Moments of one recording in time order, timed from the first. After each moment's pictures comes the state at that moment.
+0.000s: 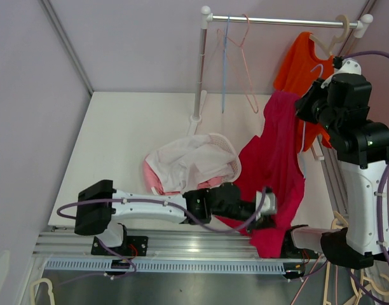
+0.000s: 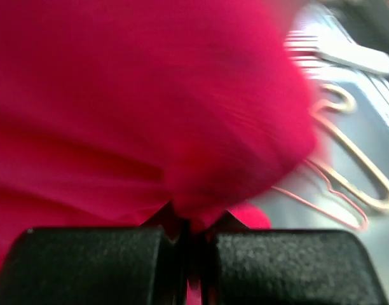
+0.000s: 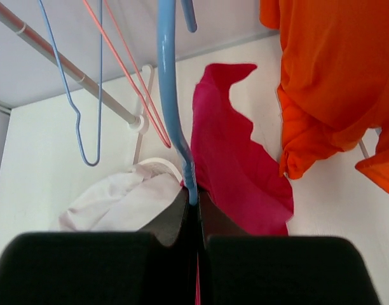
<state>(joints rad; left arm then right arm) -1.46 1.62 1.16 0.36 0.33 -0.04 0.23 1.25 1.96 -1.10 0.18 0.41</state>
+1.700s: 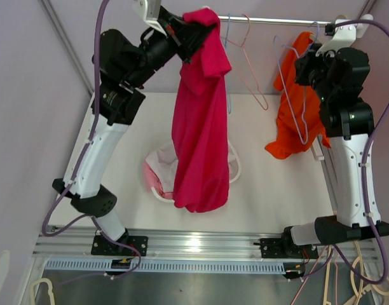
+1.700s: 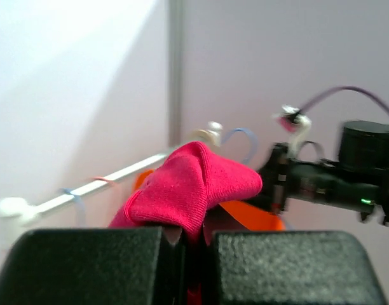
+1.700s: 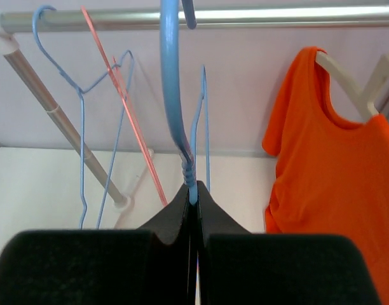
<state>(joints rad) -0.69 1.65 2.31 -0.18 0.32 -0.22 0.17 1.35 1.91 -0.64 0.07 0.10</state>
